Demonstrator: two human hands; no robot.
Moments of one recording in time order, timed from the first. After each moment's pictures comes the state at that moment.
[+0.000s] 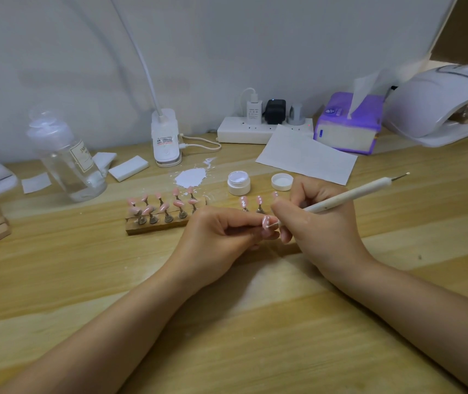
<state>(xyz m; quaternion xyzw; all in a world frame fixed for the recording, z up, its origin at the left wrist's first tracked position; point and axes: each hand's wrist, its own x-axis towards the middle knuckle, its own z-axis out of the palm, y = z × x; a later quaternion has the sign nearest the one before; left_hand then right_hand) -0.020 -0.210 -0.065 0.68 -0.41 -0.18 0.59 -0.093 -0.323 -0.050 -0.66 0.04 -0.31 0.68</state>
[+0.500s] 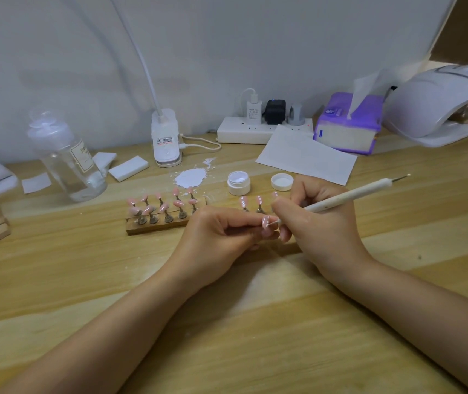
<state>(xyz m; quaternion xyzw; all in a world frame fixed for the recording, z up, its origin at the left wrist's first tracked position) -0.022 -0.210 -0.063 0.67 -0.42 -0.17 0.59 -0.093 -0.324 -0.050 -0.66 0.04 -0.32 0.68</state>
